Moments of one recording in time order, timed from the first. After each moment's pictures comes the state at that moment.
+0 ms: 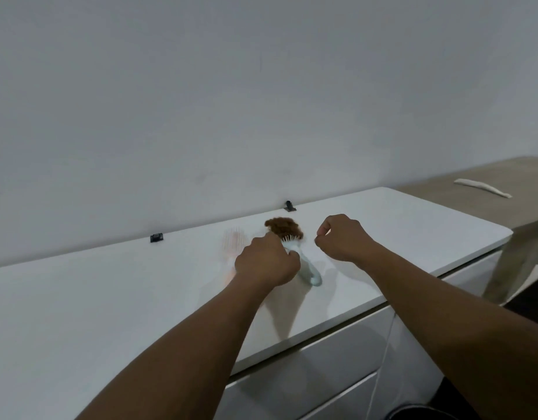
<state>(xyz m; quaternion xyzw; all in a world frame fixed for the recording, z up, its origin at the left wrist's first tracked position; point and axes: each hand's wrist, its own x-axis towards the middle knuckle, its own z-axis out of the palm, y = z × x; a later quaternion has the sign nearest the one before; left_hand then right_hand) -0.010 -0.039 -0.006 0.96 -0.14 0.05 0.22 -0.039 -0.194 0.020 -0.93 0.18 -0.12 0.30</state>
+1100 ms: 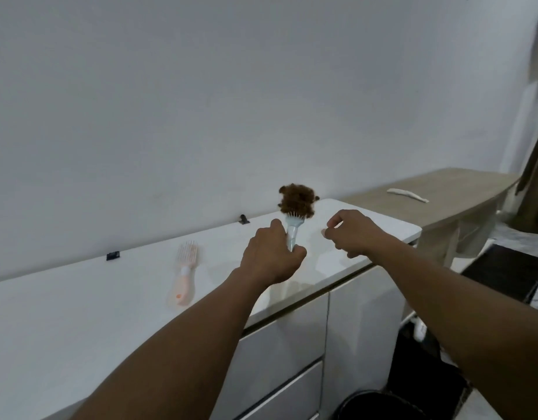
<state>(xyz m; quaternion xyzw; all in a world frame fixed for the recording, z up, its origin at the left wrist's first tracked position) -0.092 -0.108 0.031 0.90 -0.30 0.11 0.30 -0.161 -0.271 0.066 -0.90 0.23 -0.16 0.34</state>
